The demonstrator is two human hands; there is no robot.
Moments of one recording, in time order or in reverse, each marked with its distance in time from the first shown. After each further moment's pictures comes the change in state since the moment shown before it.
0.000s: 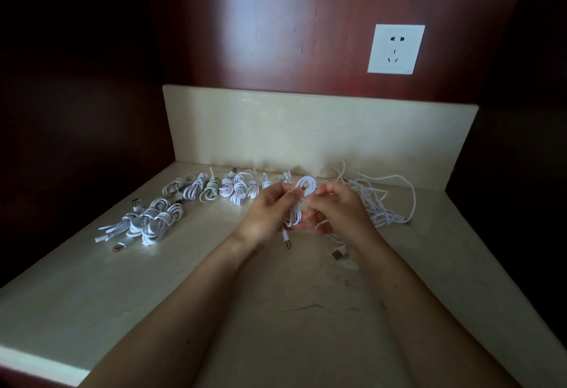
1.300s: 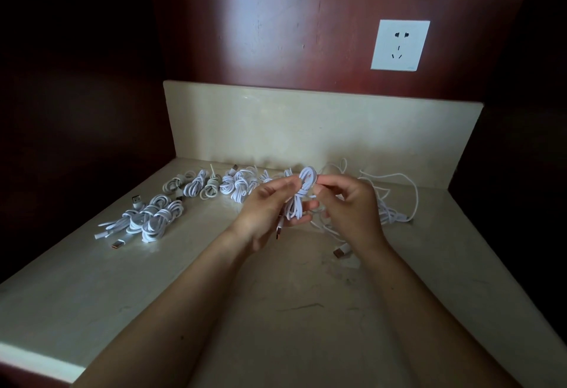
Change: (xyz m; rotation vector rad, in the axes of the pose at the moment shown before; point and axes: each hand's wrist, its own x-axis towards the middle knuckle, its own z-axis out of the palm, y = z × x) left_hand 0.003 0.002 -0.005 -0.241 -0.092 -0.062; right_hand 0.006 0.008 -0.003 -0.203 0.187 -0.419
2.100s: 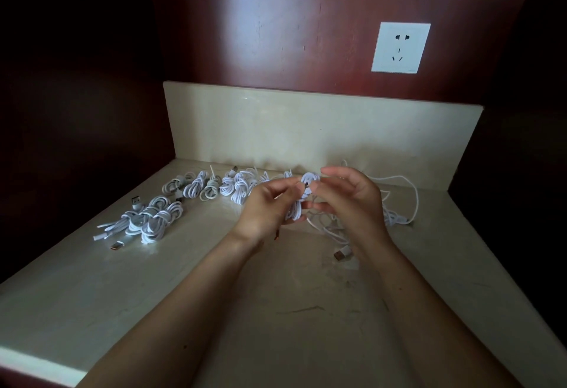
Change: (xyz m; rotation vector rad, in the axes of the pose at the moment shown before) left_hand 0.005 -0.006 -0.003 0.272 0.051 0.139; right_hand -0.004 -0.024 0.001 0.473 0.019 0.275
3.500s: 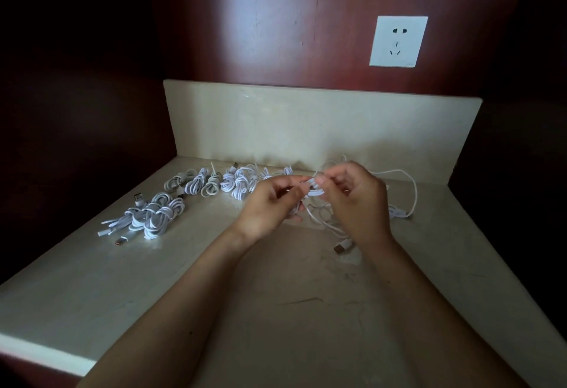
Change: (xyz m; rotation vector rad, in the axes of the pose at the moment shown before) left_hand 0.000 -0.005 -0.004 0.211 -0.066 0.149; right_hand 0.013 0.018 -0.023 -0.611 0.063 -0.469
